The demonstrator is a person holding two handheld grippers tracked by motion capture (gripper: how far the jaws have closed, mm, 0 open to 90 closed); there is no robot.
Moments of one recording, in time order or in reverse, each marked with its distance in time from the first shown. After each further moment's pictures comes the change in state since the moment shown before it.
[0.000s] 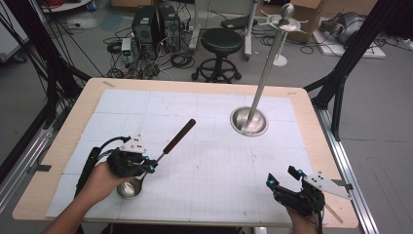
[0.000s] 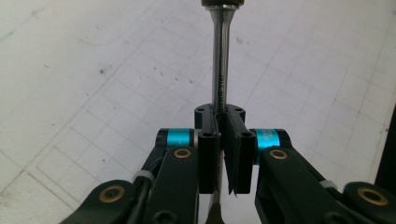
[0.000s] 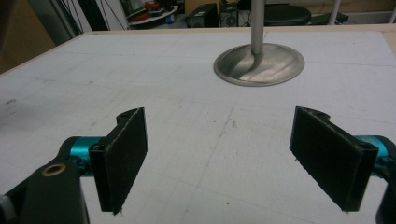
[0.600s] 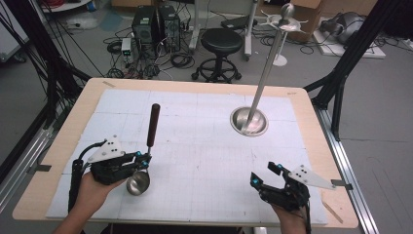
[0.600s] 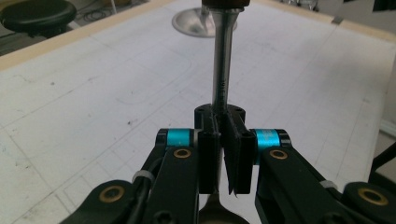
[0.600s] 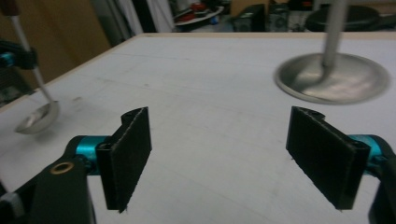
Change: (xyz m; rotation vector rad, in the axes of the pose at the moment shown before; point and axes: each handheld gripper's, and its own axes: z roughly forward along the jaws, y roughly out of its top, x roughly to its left) left arm -0.018 -0.018 -0.033 -0.344 0.085 -0.073; right arm 0.029 0.013 0.020 -0.003 0.208 -0.029
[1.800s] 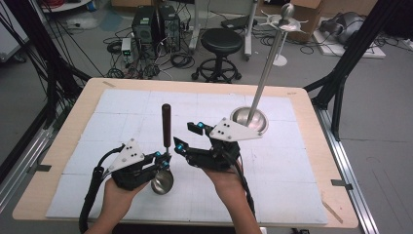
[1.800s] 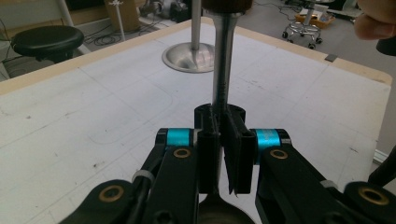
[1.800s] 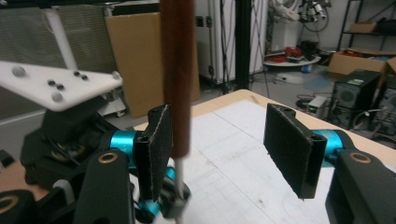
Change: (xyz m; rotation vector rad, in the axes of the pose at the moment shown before) left arm -0.045 0.019 0.030 -0.086 0.040 -0.019; right arm 0.127 0.114 0.106 -0.097 0.356 -0.219
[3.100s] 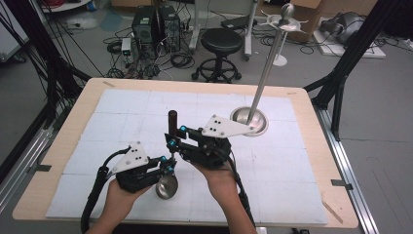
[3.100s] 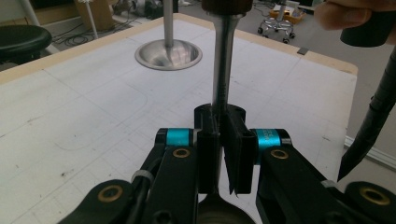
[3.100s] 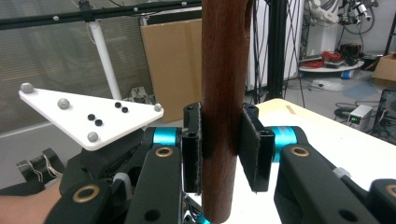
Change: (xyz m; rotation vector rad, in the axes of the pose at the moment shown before) left arm -0.004 -0.003 0.005 0.004 -0.105 0.018; right arm 0.005 0.006 0.014 -0.024 0.135 0.022
